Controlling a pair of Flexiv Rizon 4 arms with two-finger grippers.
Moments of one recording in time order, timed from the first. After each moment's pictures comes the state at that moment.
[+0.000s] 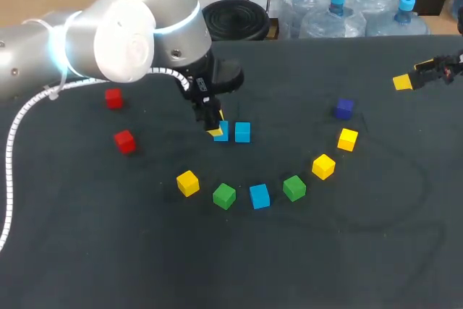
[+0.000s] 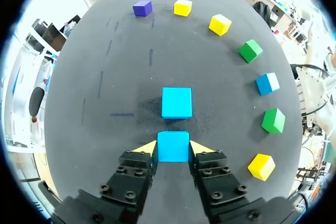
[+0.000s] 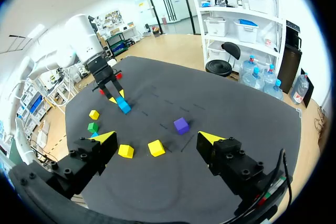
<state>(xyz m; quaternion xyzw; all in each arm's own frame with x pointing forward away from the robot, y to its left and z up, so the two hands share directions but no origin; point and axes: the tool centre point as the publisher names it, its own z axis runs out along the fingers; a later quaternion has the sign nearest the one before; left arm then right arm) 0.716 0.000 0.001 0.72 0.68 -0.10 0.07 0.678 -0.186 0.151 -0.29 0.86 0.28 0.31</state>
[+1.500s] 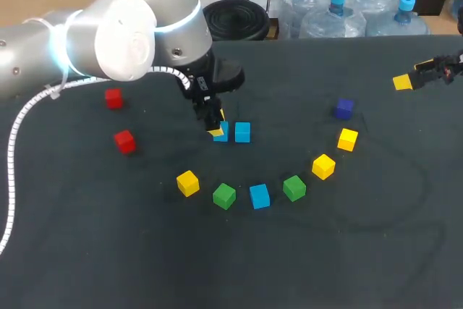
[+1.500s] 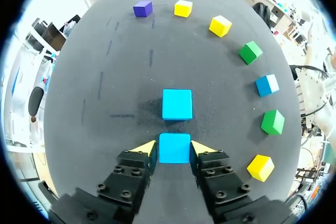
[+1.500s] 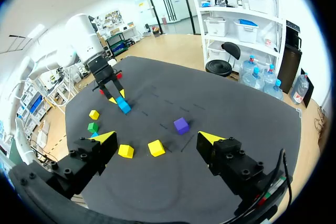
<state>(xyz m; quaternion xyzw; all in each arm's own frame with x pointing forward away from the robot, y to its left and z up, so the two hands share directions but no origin) 0.716 -0.002 0.002 0.72 0.68 -0.10 0.07 0.678 -0.186 0.151 -0.29 0.86 0.28 0.31</state>
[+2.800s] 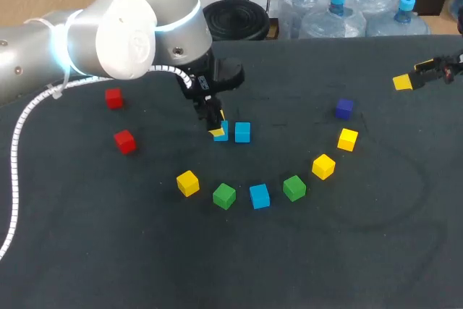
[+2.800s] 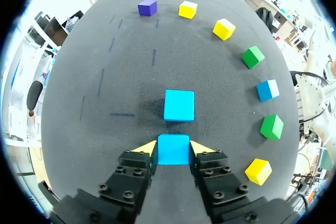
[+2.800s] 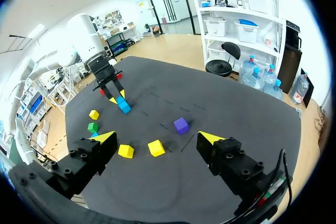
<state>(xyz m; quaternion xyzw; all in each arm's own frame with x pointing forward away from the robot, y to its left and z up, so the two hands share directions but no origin) 0.716 -0.003 0.001 0.70 0.70 -0.11 0.07 0.678 -0.186 0.151 -0.29 0.86 0.28 0.31</state>
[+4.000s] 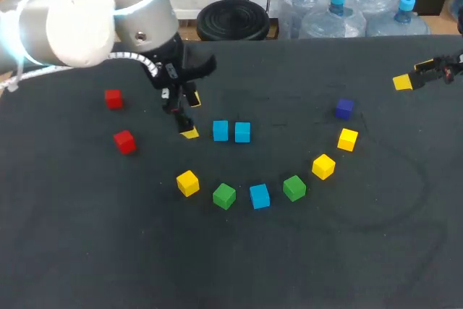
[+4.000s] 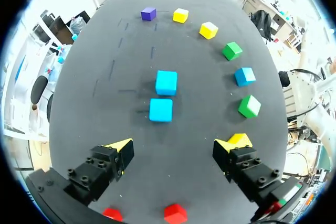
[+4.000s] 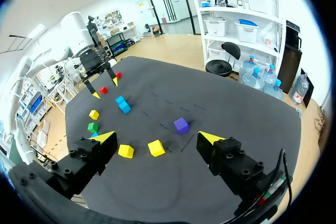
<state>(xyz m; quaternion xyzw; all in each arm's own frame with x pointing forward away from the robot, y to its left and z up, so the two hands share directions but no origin) 0.698 0.047 0.043 0.70 0.71 -0.12 0.07 0.678 -0.186 0.151 -0.29 0.86 0.28 0.31</state>
